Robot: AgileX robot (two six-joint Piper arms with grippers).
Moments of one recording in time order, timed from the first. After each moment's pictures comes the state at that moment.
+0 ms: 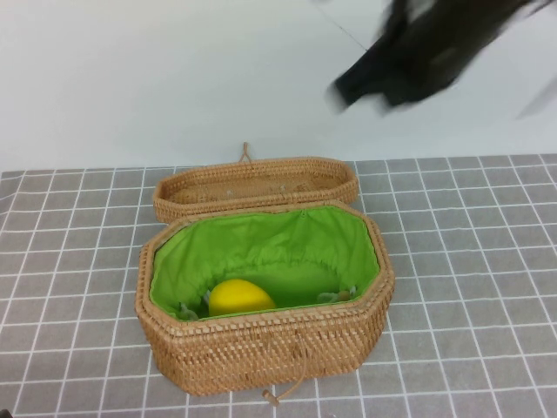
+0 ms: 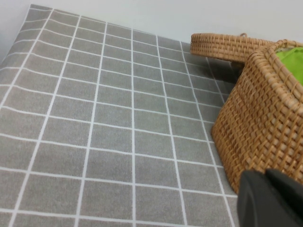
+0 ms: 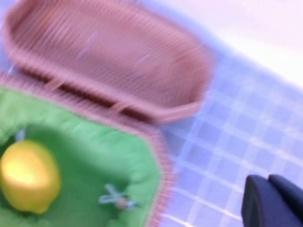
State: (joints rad) right arm 0.66 1.75 -2.00 -0.30 1.24 0.13; left arm -0.10 -0.03 0.04 -0.16 0.29 -0.21
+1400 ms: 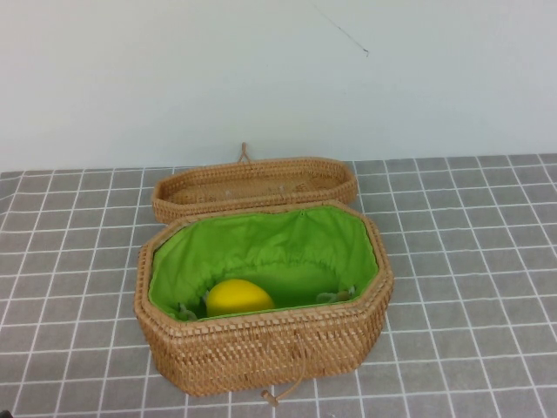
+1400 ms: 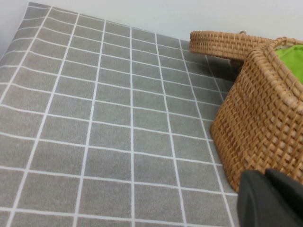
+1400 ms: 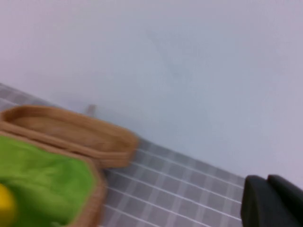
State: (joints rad) right arm 0.61 0.79 -0.99 -0.54 0.60 0.27; left arm -0.10 -0.03 0.04 -0.16 0.30 -0.21
